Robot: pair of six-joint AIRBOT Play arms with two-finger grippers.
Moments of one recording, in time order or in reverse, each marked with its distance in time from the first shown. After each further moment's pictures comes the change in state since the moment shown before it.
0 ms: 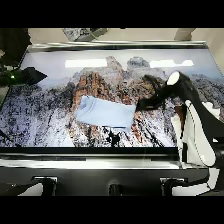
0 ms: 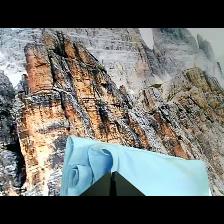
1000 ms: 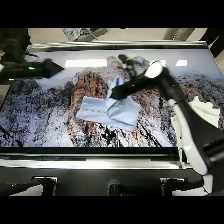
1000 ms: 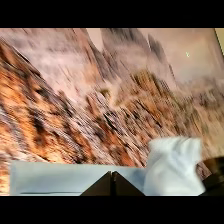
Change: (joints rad) left arm -0.126 -0.105 0.113 -0.091 0.051 -0.071; right arm 0.291 -0.015 0.232 0.226 -0.209 -0.043
